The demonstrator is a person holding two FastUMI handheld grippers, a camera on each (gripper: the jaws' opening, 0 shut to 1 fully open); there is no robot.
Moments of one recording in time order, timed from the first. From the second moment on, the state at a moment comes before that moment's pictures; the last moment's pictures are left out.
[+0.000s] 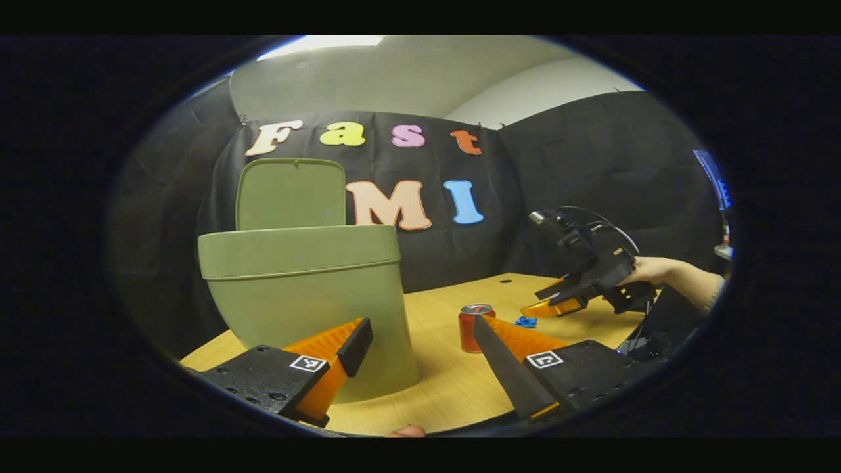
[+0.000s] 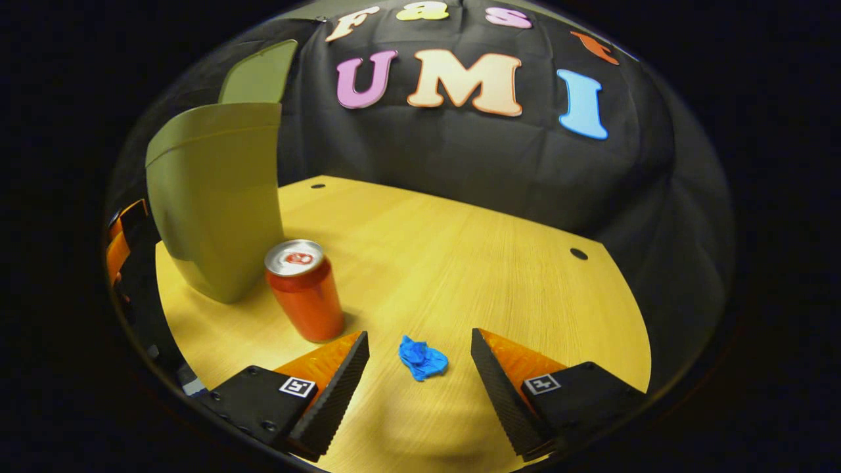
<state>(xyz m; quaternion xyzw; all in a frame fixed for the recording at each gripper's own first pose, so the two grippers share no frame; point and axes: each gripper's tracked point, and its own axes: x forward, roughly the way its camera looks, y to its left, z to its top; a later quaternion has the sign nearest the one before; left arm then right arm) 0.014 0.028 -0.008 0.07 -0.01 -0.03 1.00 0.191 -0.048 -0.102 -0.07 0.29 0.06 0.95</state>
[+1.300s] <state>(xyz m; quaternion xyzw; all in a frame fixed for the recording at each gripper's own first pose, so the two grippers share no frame) 0.020 0.046 -0.021 0.04 0.01 -0.01 1.00 0.212 -0.051 -0.146 -0.04 0.38 0.07 0.92</state>
